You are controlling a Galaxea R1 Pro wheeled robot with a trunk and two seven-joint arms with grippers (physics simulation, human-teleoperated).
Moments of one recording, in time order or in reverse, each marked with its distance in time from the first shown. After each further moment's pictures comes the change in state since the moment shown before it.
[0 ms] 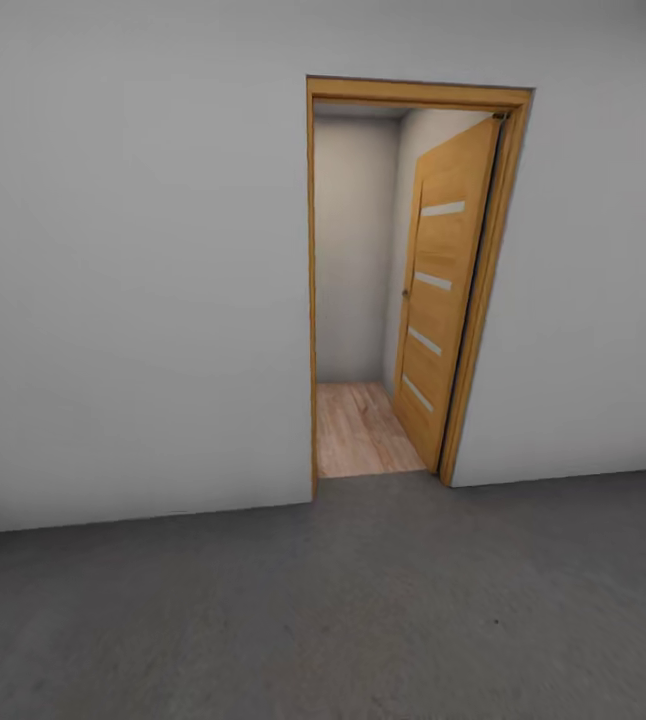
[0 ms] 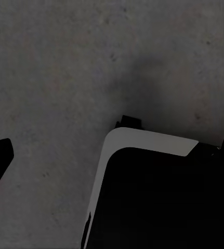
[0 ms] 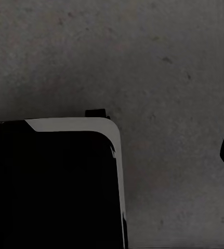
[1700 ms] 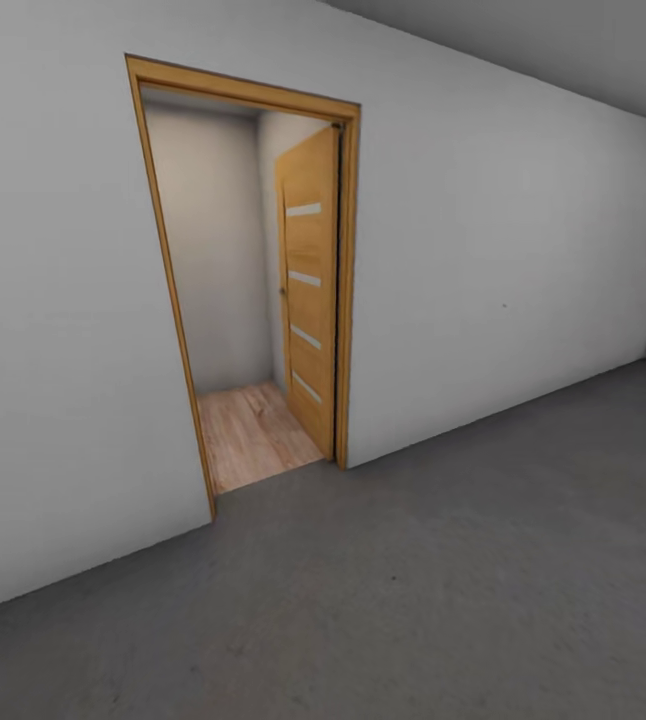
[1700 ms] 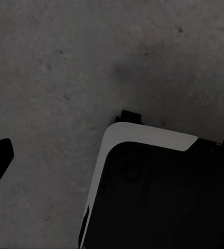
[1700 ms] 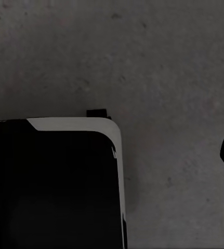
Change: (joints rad) left arm 0.000 -0.001 0.007 0.015 0.011 0.000 -0.002; right arm 0.000 0.002 0.006 -0.001 0.011 0.000 0.001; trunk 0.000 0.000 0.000
